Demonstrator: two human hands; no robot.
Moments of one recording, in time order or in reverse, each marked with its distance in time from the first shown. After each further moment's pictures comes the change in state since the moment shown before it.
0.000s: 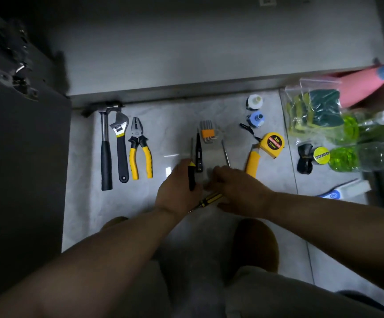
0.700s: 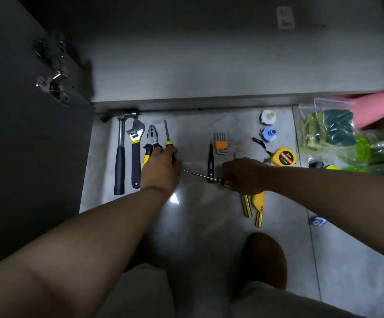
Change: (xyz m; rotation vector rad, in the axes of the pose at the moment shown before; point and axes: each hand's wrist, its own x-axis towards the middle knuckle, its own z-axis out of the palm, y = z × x) left_hand 0.047 -0.021 -0.066 0.218 0.188 -0.080; right_hand 0.051 0.016 -0.065 0.092 -0.319 0.274
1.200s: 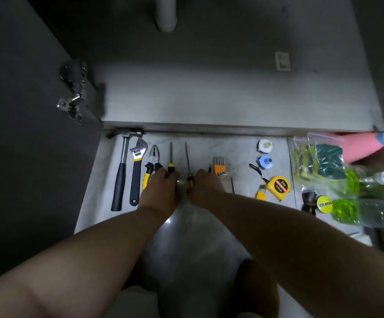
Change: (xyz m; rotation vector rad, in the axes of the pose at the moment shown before) left_hand -0.003 -0.006 0.000 0.138 -0.141 0.064; right_hand 0.053 -0.088 -0.008 0.416 0.327 0.328
